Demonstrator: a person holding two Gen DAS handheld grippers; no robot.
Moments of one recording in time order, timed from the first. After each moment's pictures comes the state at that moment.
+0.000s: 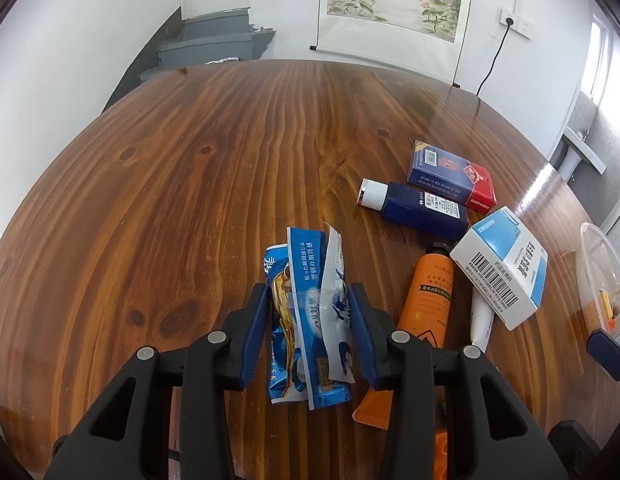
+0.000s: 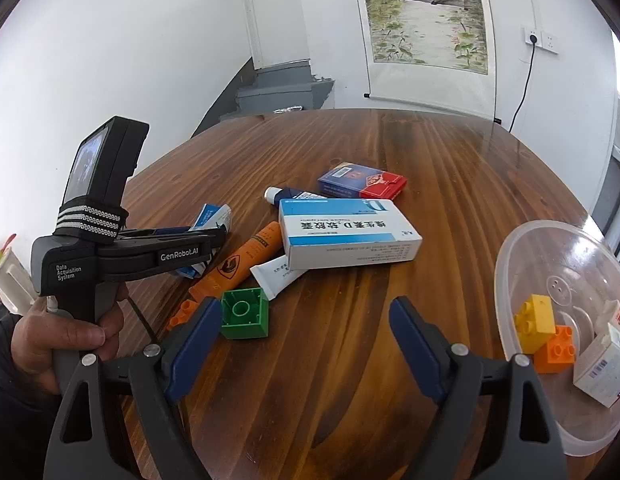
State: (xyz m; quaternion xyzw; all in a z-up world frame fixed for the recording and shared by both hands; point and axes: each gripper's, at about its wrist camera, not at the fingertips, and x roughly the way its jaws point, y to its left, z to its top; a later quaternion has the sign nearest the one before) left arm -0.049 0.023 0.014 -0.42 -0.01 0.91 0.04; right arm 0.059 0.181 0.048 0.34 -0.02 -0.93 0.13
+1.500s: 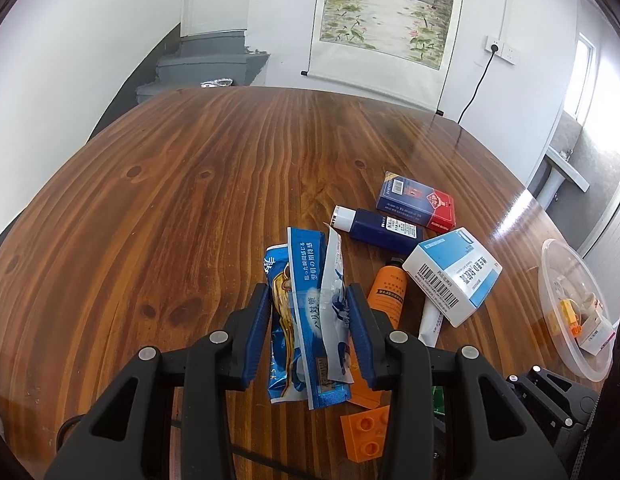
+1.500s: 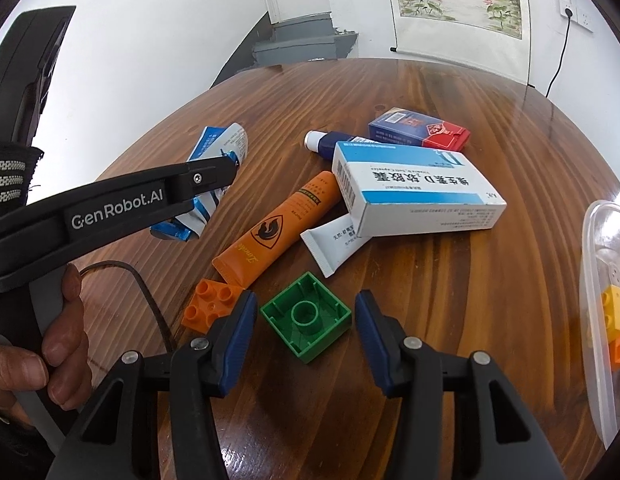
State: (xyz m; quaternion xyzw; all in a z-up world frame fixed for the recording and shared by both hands) left arm -0.018 0.025 0.043 -0.38 -0.04 0.92 0.06; right arm 0.026 0.144 0.016 0.42 -0.02 -0.89 0.16
